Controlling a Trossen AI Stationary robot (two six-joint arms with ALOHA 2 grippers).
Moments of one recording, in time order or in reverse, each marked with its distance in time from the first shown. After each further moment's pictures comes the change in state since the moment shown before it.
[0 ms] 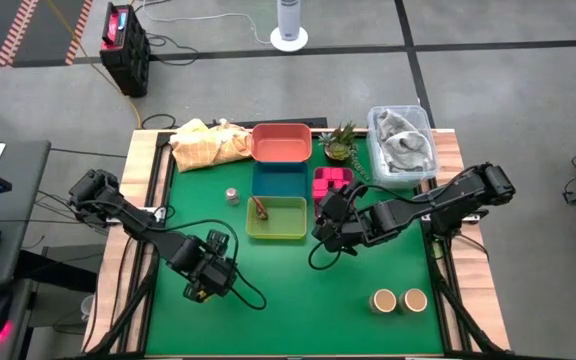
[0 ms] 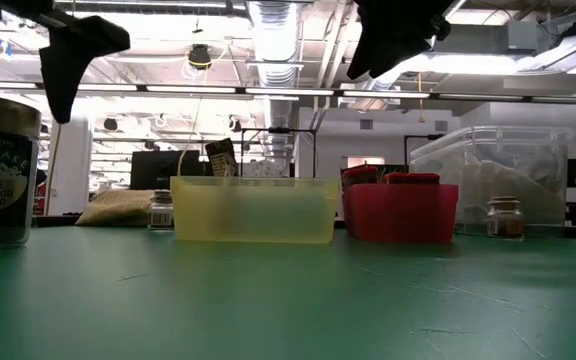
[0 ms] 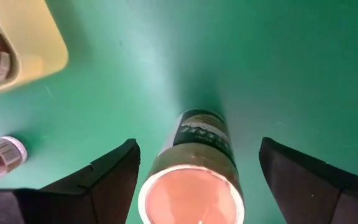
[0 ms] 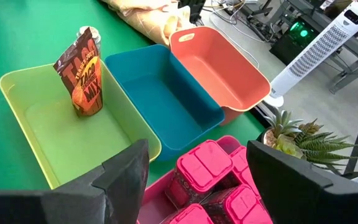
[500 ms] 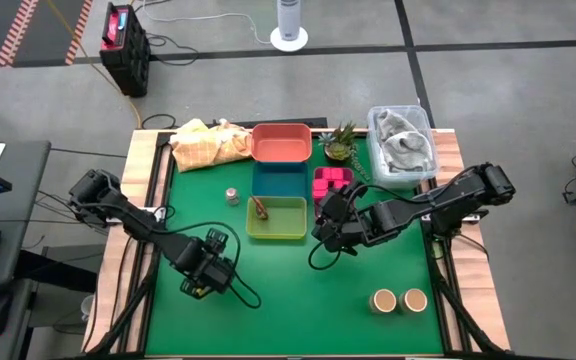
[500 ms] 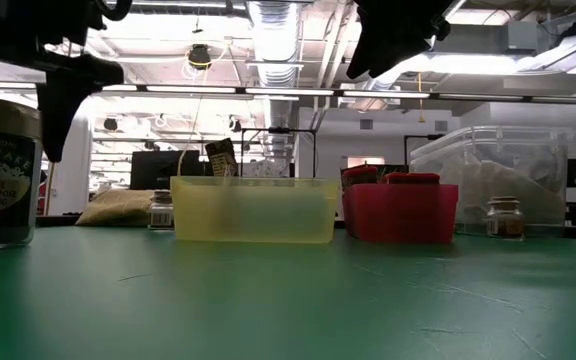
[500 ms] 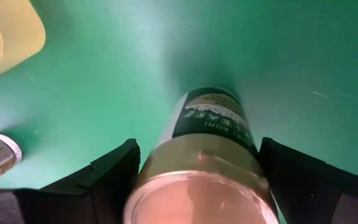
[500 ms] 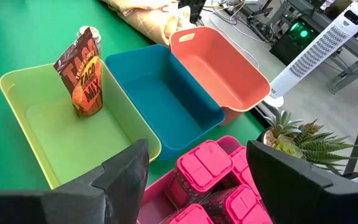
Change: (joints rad) left arm 0.010 0.000 -0.129 0.044 -0.014 0.084; right arm 0.000 0.000 0.000 0.003 0.000 -0.003
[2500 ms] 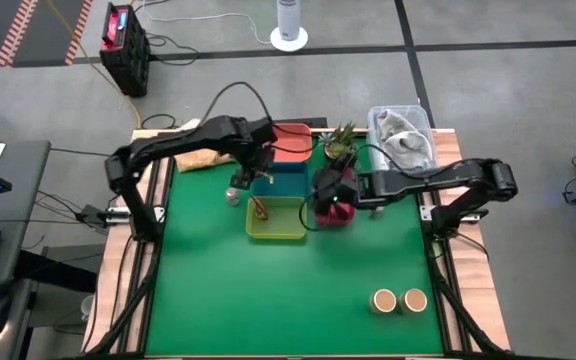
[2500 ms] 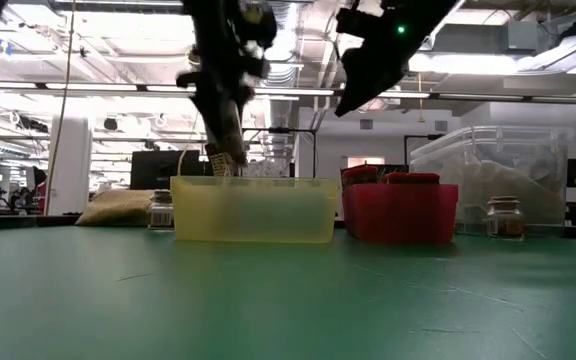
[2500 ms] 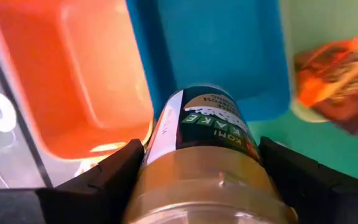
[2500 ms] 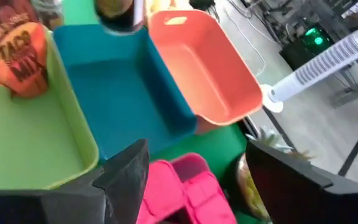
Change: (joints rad) left arm 0.951 0.197 0.525 -0.004 0.002 0.804; right arm -0.287 -0.048 -0.121 0.279 -0.240 -0.476
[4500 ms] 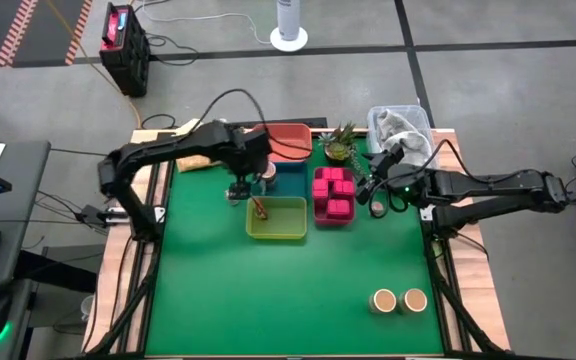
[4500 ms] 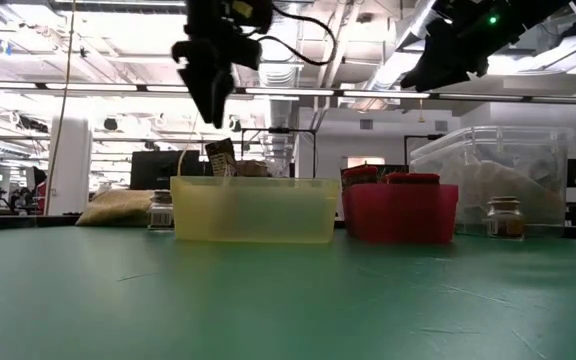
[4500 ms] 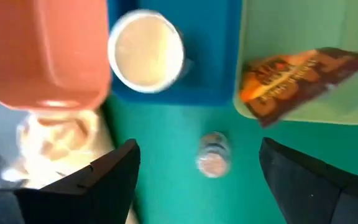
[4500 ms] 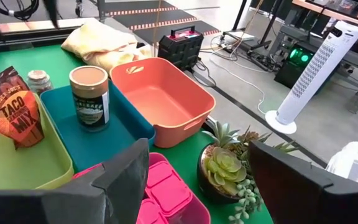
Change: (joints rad) left arm -0.079 -0.033 0.036 -0.177 0.028 -0.353; right arm -0.058 -0.609 -0.454 0.222 0.002 0.026
